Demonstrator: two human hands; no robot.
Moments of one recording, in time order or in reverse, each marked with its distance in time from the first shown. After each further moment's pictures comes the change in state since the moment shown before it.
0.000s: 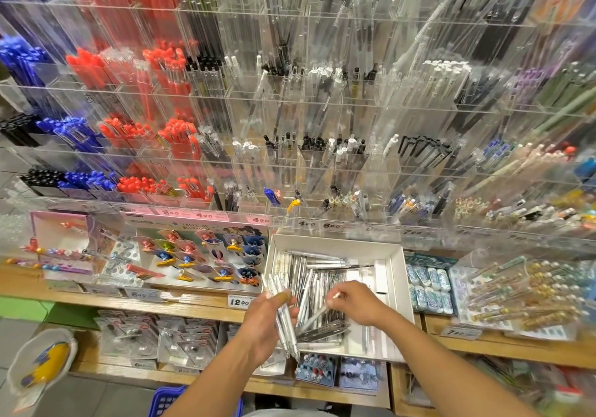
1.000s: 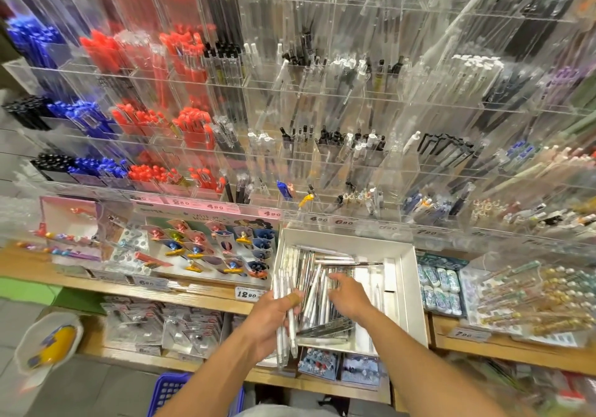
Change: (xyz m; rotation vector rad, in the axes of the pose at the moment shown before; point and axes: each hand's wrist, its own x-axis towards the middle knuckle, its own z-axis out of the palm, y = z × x) left_hand -0.014 0.010 -0.010 0.153 -0.117 -0.014; right_hand 0.040 -0.003 0.039 0.119 0.147 0.250
